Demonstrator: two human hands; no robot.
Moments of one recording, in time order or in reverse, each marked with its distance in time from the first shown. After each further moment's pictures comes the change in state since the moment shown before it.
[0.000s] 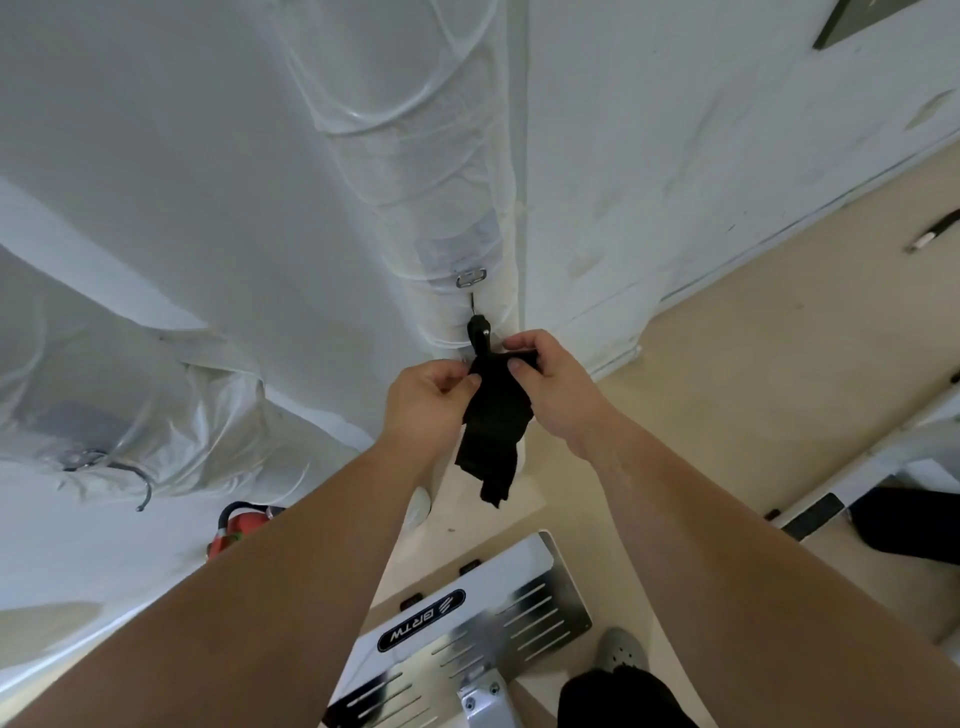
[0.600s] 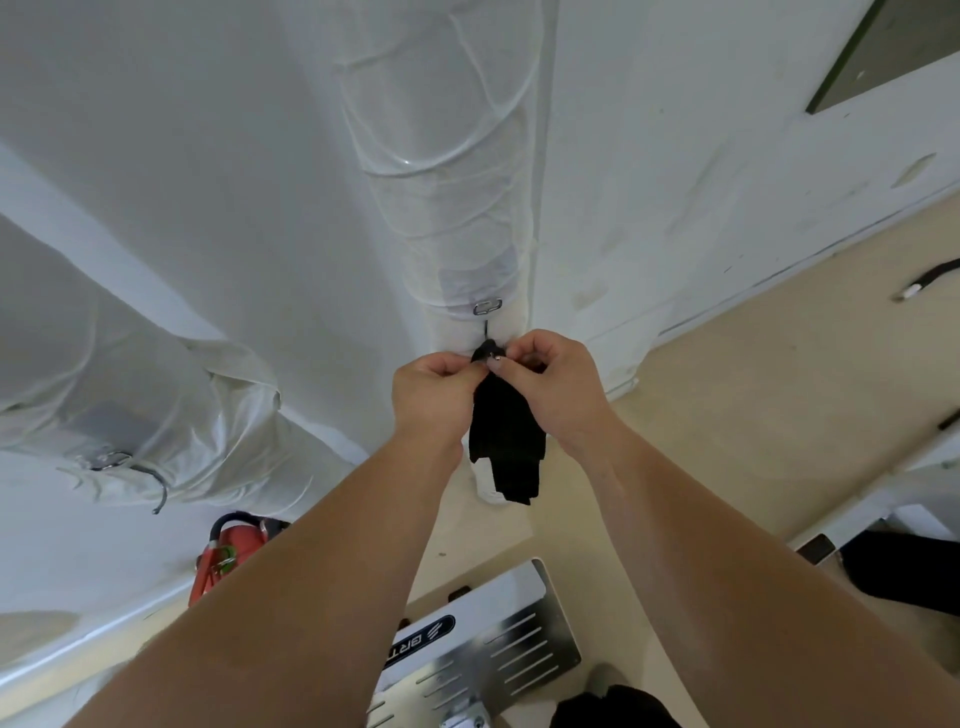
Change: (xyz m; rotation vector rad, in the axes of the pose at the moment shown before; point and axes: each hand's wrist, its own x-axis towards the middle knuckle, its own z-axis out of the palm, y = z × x) left_hand -0.004 0.044 0.003 -0.438 0.190 -0.121; right_hand 0.003 -0.040 0.001 0.047 0.132 -0.142
